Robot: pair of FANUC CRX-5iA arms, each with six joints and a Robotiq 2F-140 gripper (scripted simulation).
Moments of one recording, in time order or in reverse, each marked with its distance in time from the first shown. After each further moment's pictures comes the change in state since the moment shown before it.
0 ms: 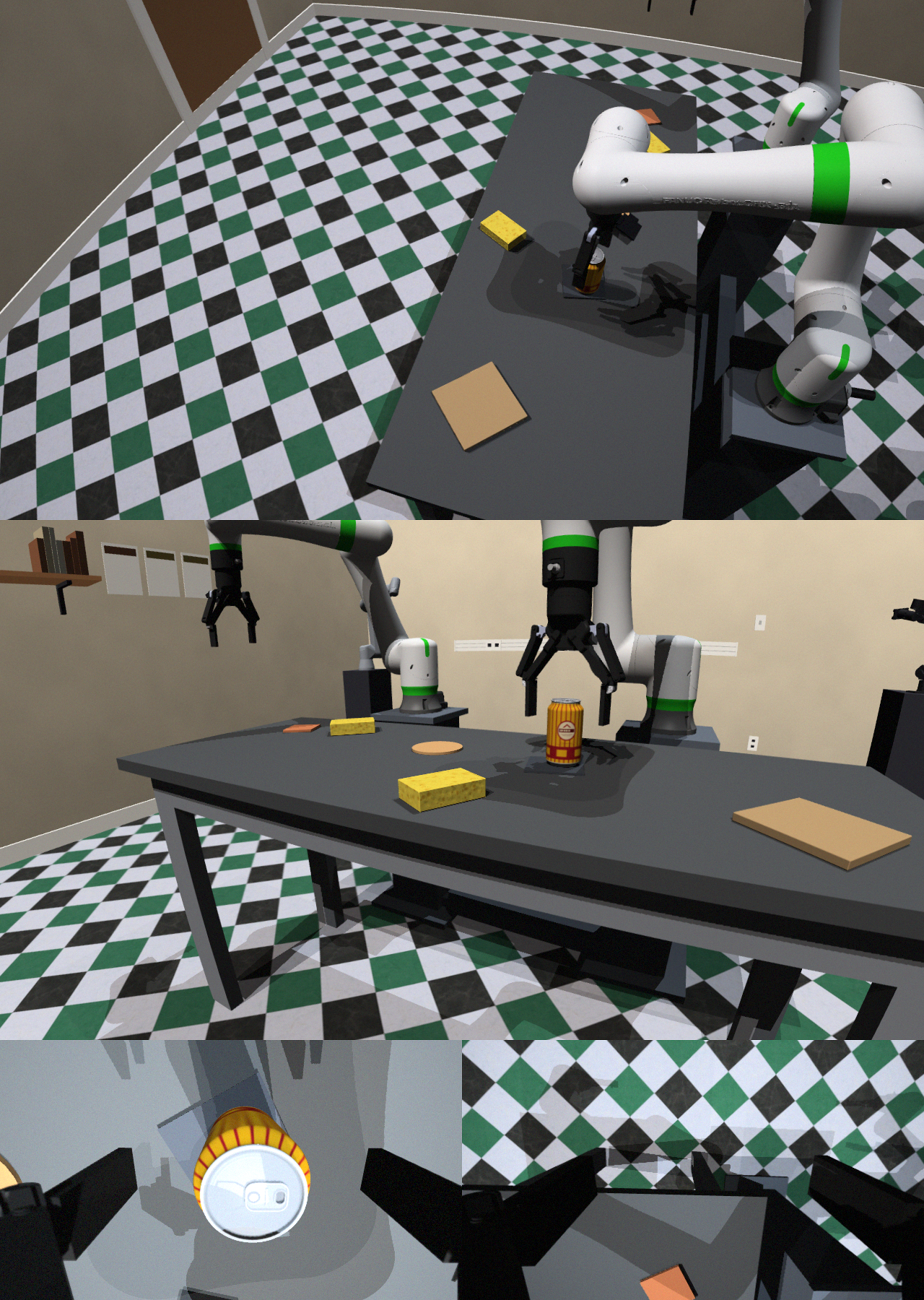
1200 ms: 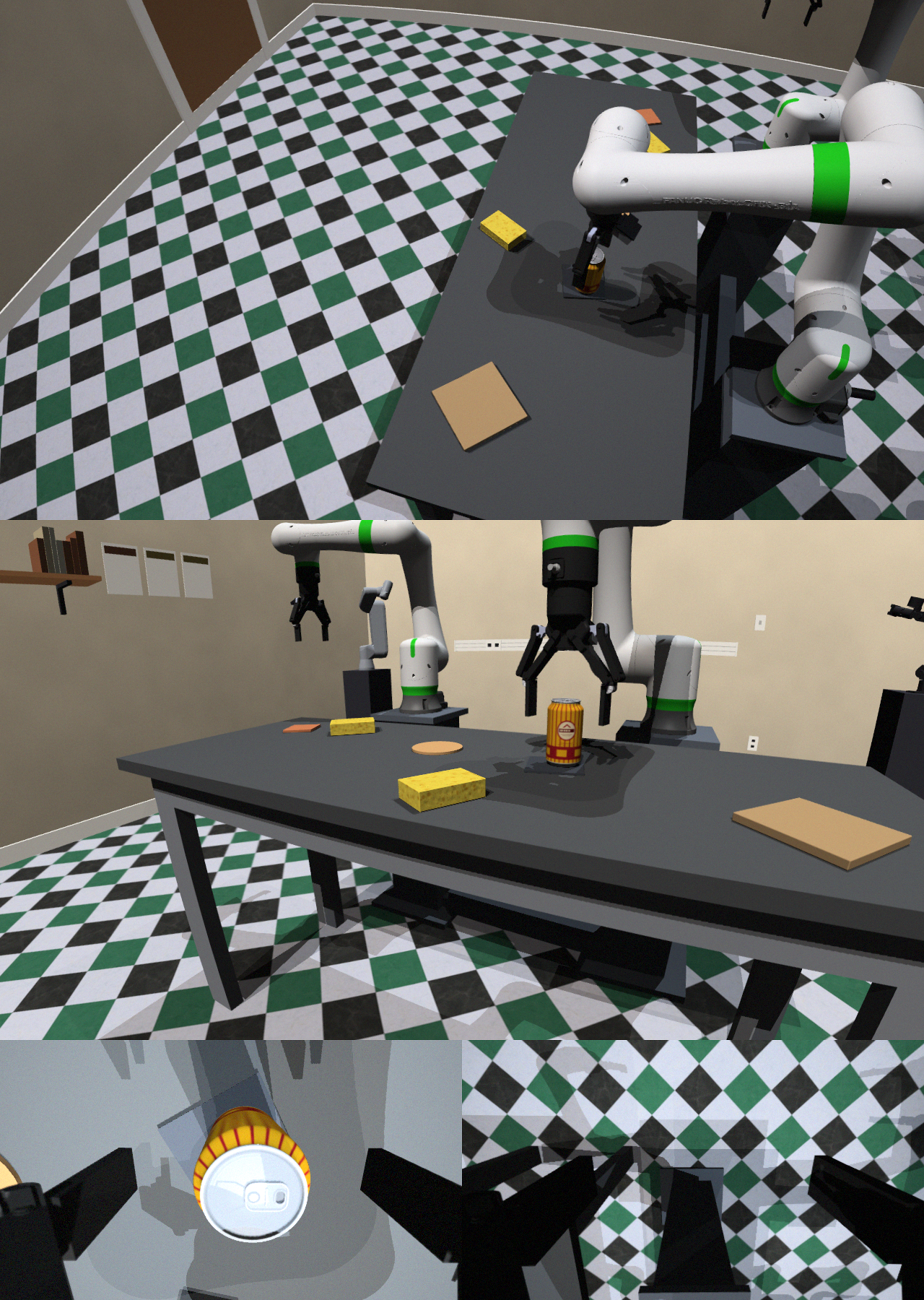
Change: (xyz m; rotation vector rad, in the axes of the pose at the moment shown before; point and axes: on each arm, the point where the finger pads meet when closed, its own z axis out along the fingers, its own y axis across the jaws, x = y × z) left arm 0.000 0.000 0.000 0.000 0.000 0.000; right arm 0.041 0.405 0.015 0.049 -0.081 0.052
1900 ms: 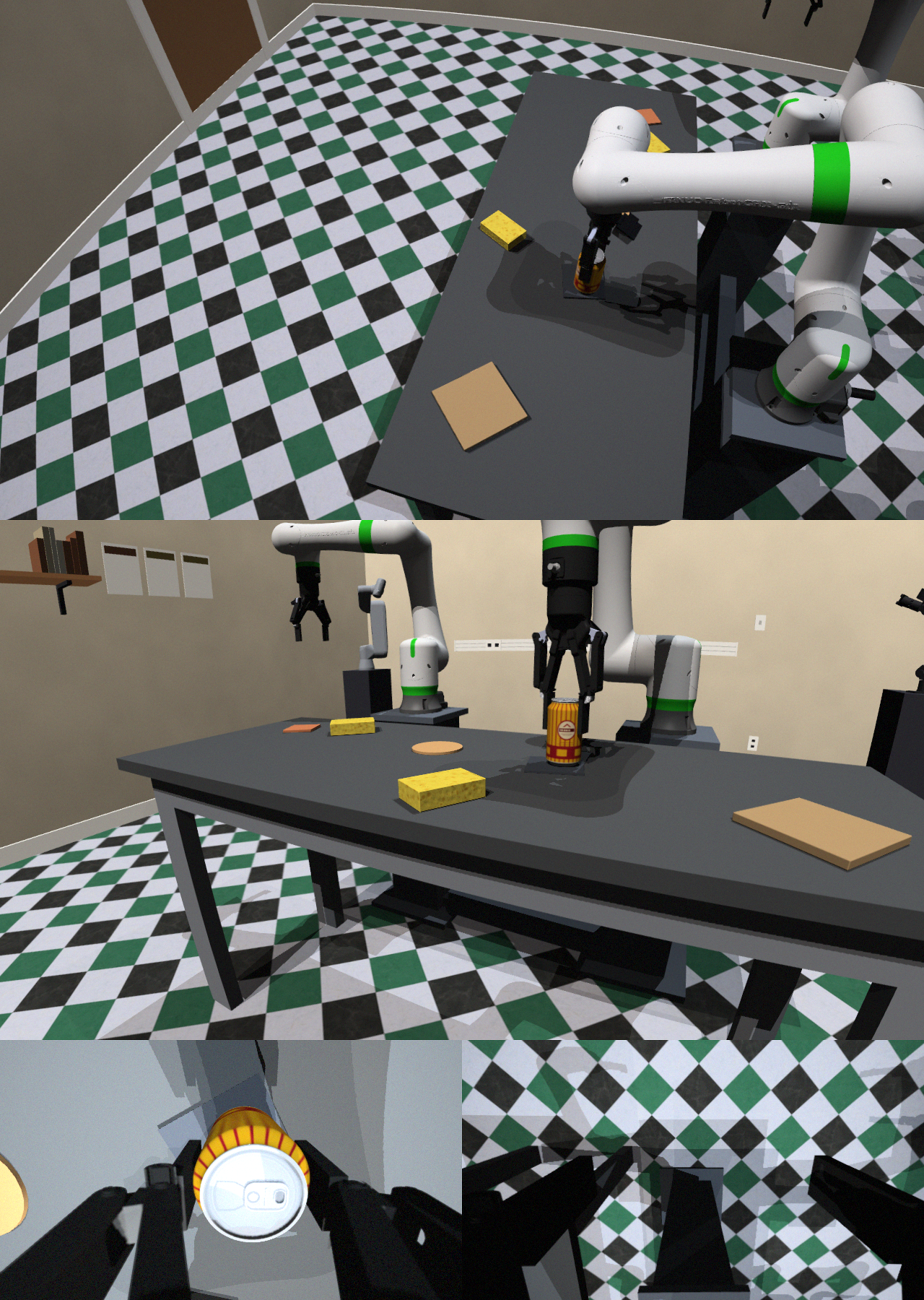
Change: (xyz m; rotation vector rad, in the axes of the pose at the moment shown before) left arm 0.000 0.000 -0.001 0.000 0.002 0.000; right arm 0.000 0.002 0.000 0.000 0.000 0.000
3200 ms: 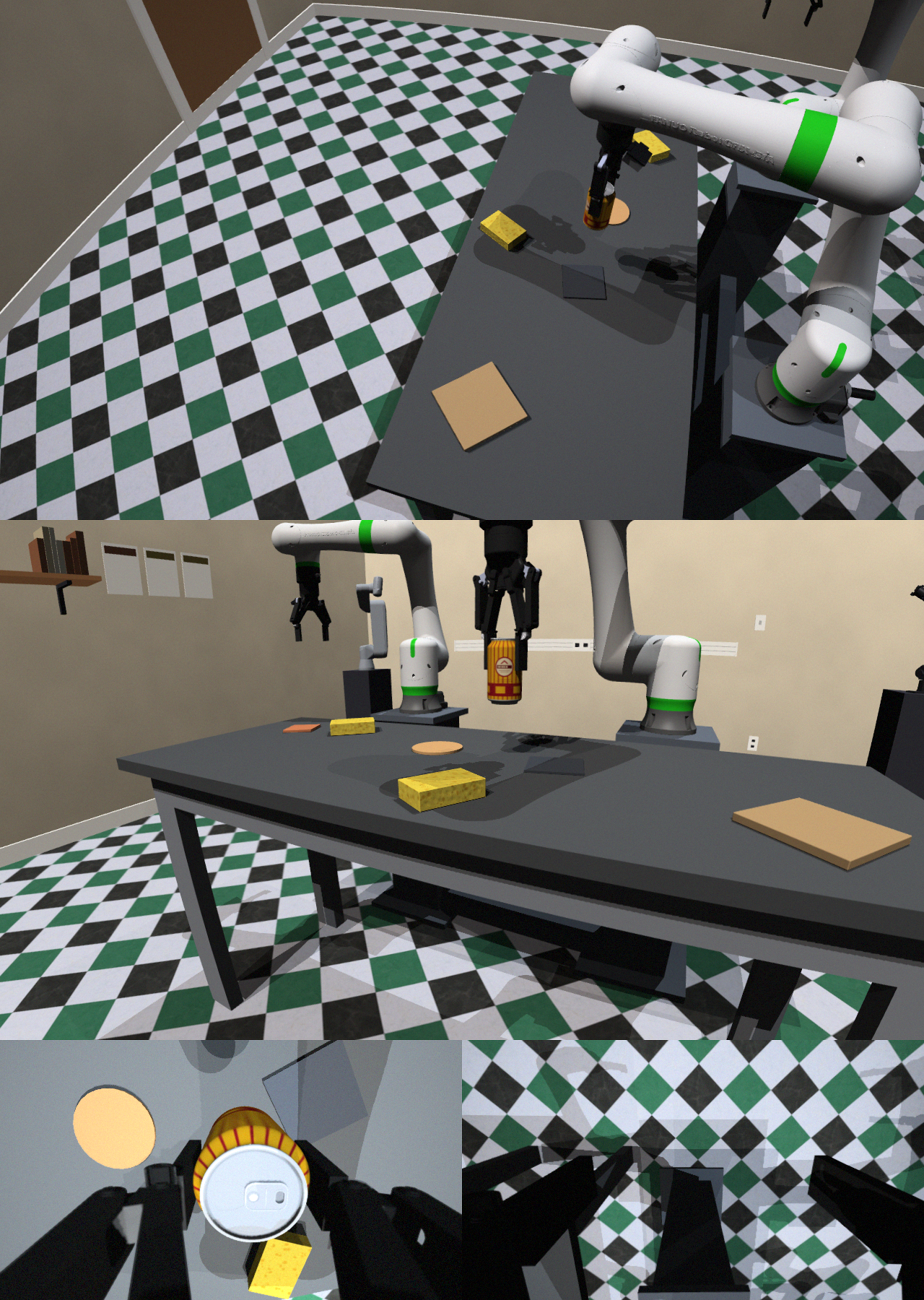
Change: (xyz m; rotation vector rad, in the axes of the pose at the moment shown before) left arm -0.039 -0.105 -0.104 0.003 -0.005 0.001; right arm 0.000 0.000 0.000 0.000 0.000 0.000
